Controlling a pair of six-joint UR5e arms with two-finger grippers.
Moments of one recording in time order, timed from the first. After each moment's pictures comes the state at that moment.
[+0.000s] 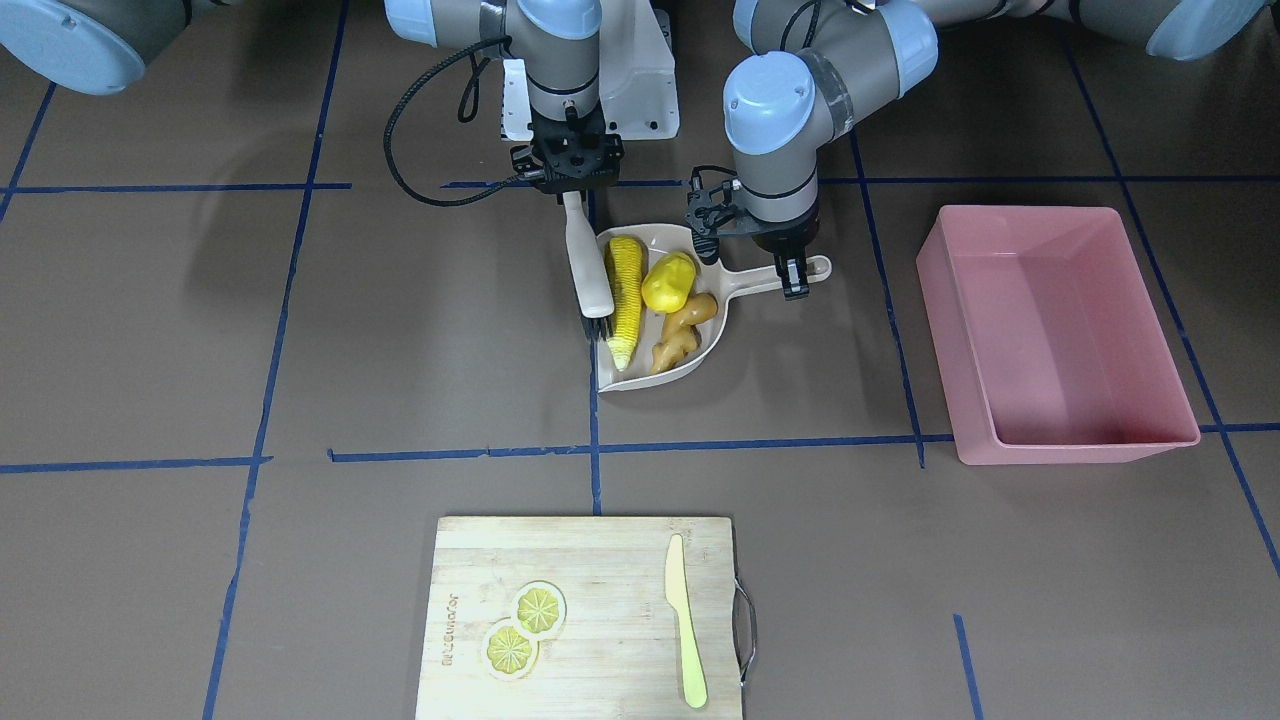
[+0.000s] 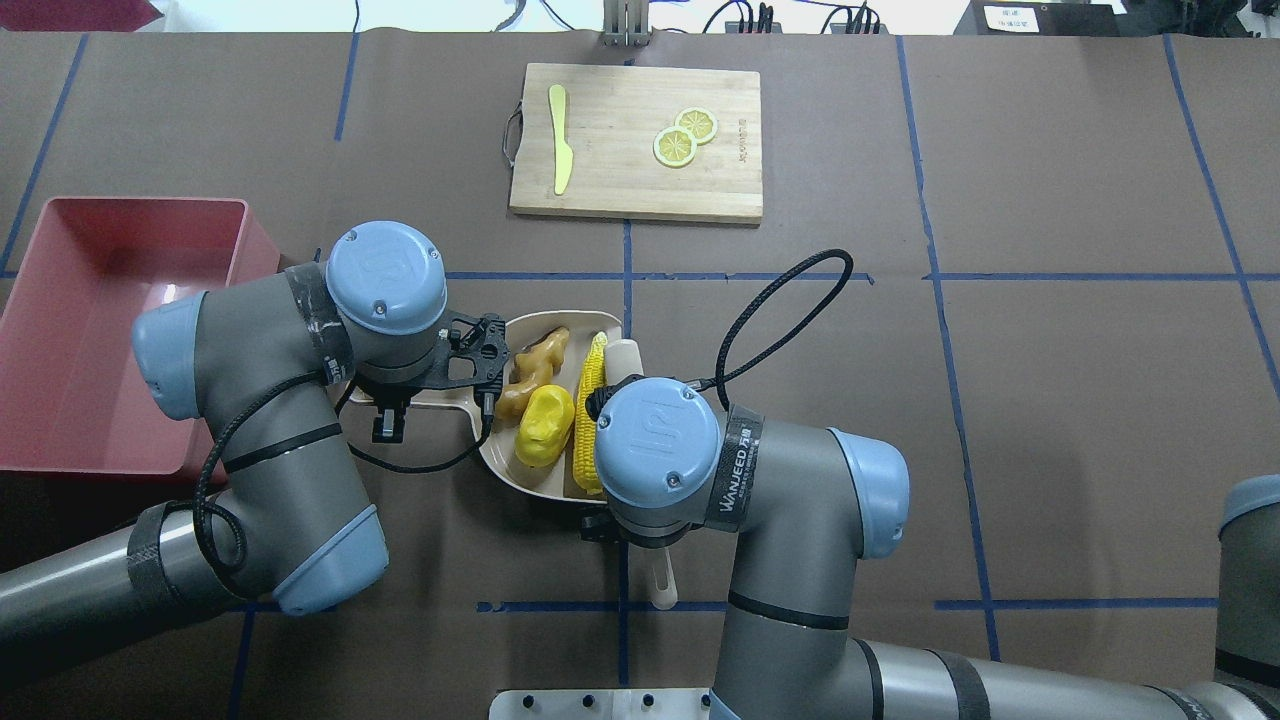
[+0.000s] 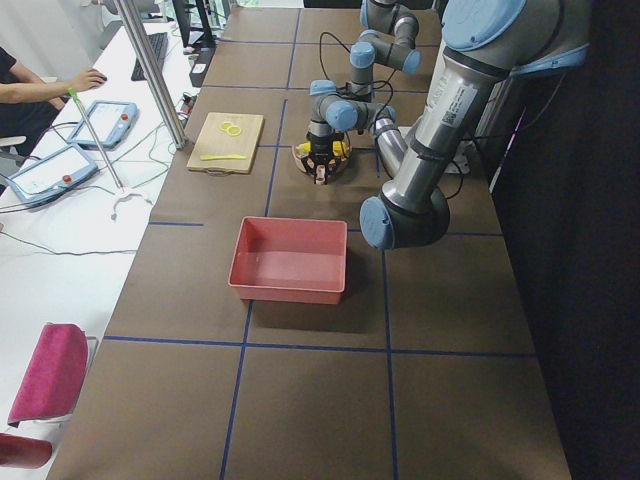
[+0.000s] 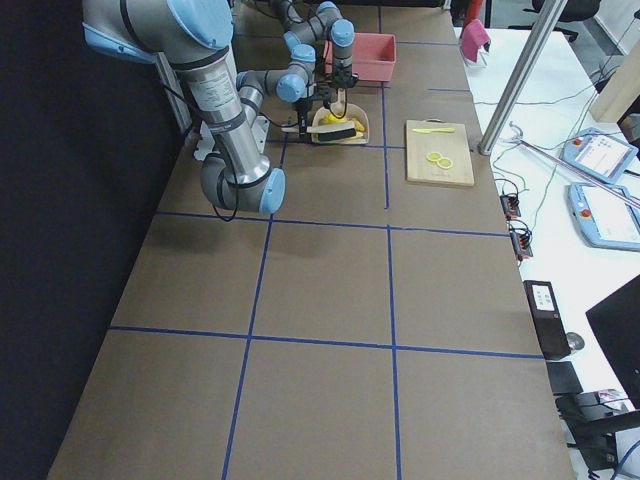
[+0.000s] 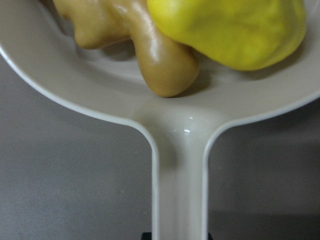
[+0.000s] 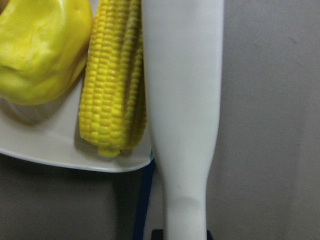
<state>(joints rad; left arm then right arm) -0.55 -2.13 -1.79 -1.25 -1.80 0.45 0.29 -0.87 1.79 -1.76 1.82 1.20</state>
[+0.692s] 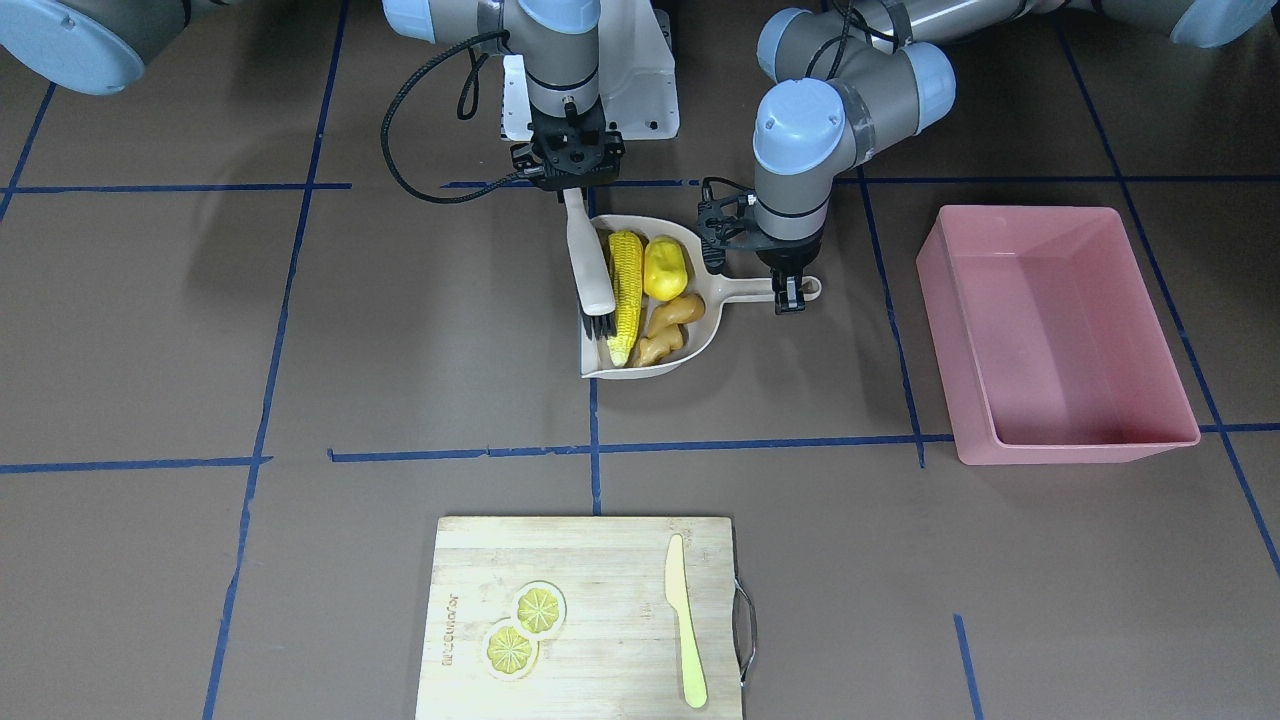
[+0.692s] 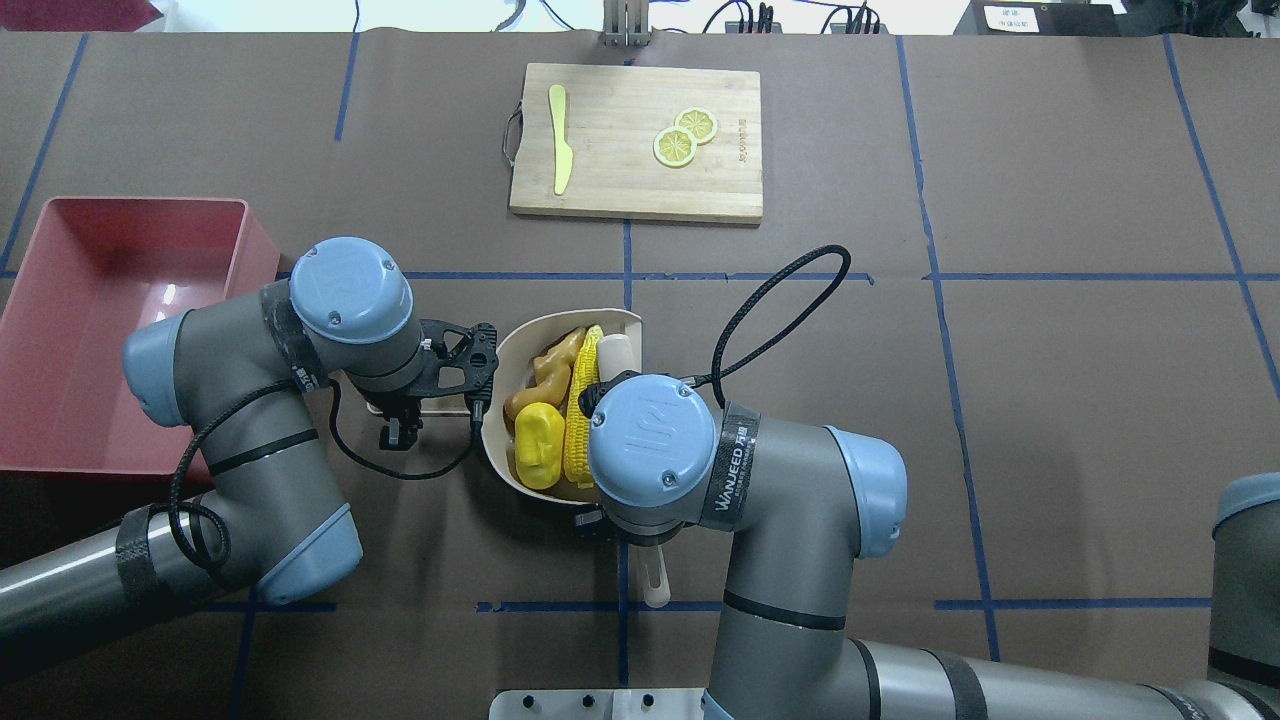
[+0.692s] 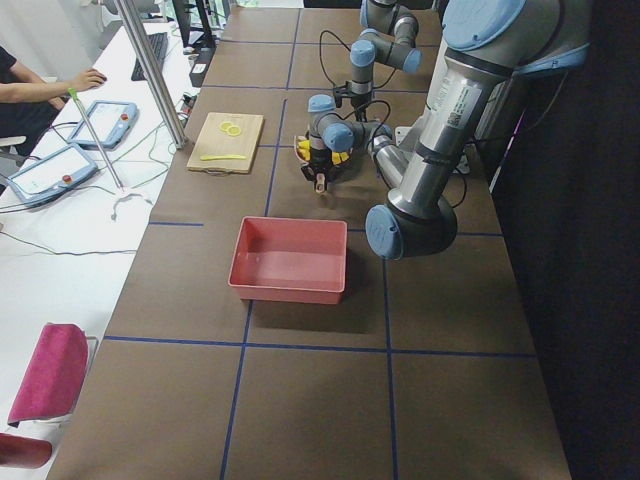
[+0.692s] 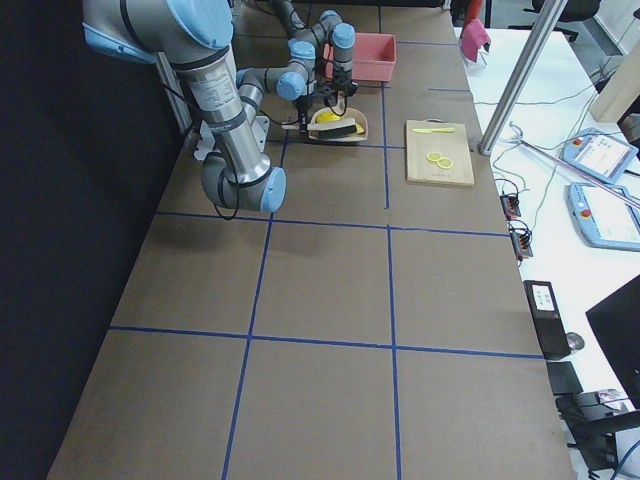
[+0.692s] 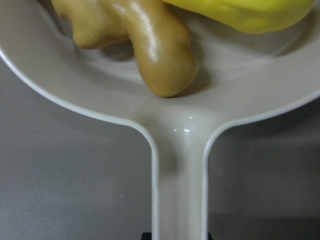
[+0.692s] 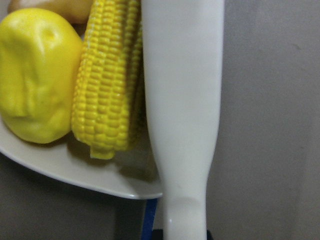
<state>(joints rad) -0.55 -2.06 -1.73 -1.52 -1.89 0.45 0.29 -0.86 1.79 -1.76 1.81 1.20</state>
